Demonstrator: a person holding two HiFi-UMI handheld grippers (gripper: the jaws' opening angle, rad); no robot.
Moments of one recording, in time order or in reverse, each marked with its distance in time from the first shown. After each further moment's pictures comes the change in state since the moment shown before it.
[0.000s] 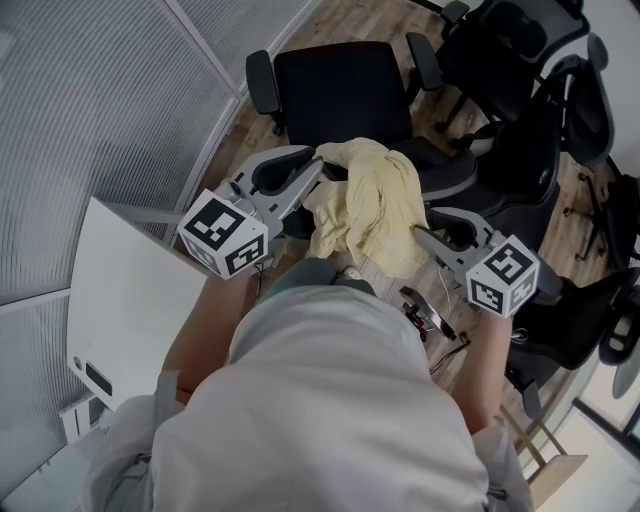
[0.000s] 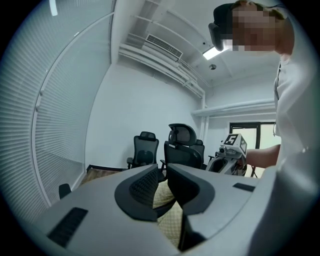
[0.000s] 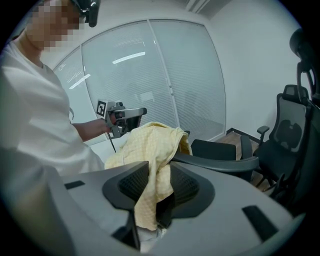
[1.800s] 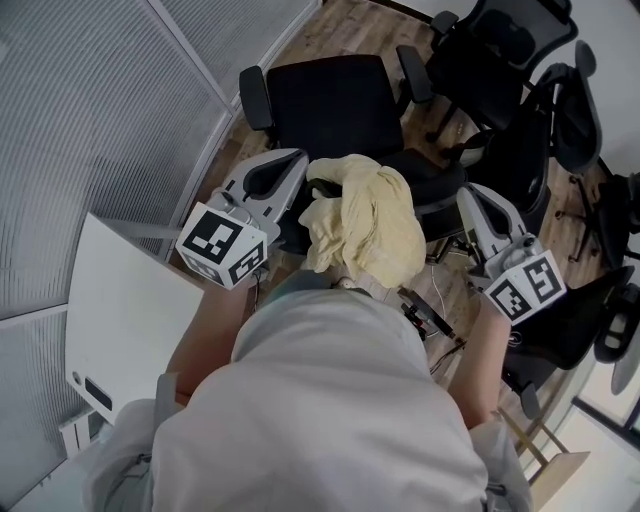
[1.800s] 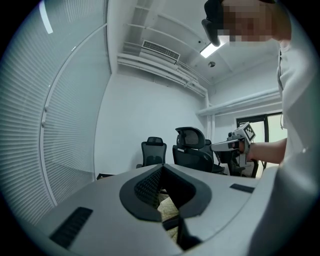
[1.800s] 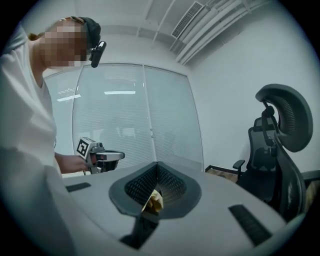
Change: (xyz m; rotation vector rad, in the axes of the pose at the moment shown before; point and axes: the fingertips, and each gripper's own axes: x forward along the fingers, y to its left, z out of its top) left arm -0.002 0.020 0.028 0.077 -0.048 0.100; right arm -0.073 -0.045 0.107 -0.008 -0.478 -0.281
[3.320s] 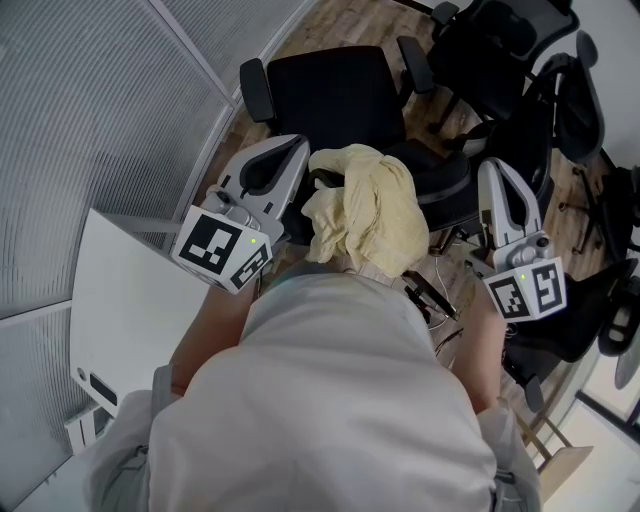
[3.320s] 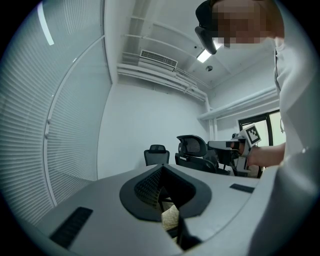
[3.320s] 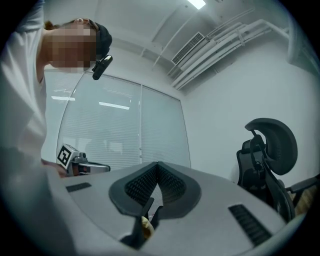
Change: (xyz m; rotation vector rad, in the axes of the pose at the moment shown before) left arm -0.013 -0.010 0.033 0.035 -0.078 0.047; right arm -0.012 0.001 0.053 -0.060 -0.244 -0.162
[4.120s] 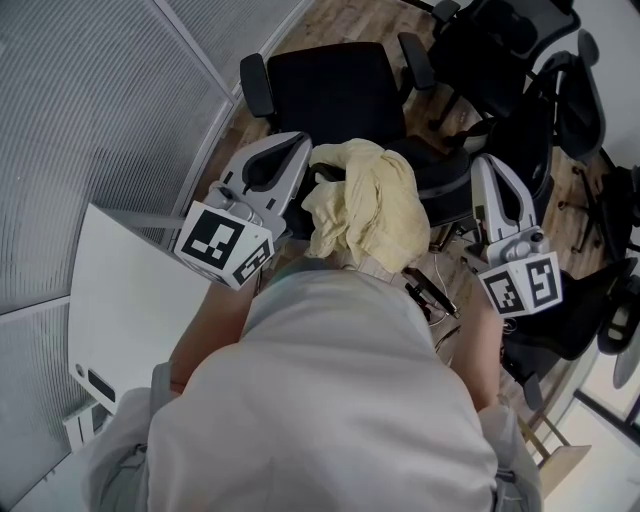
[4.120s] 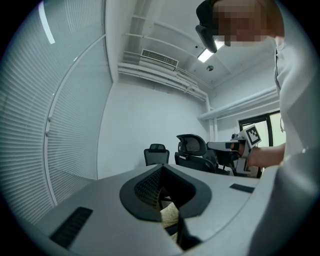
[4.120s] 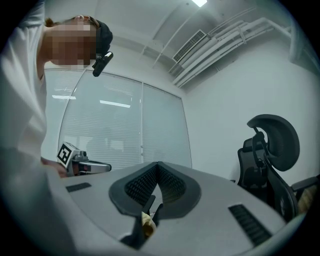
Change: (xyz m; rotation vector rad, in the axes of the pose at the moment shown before) left arm 0.001 -0.003 -0.006 -0.010 0.009 0.000; right arm 0.003 0.005 -0.009 -0.002 0.022 0.009
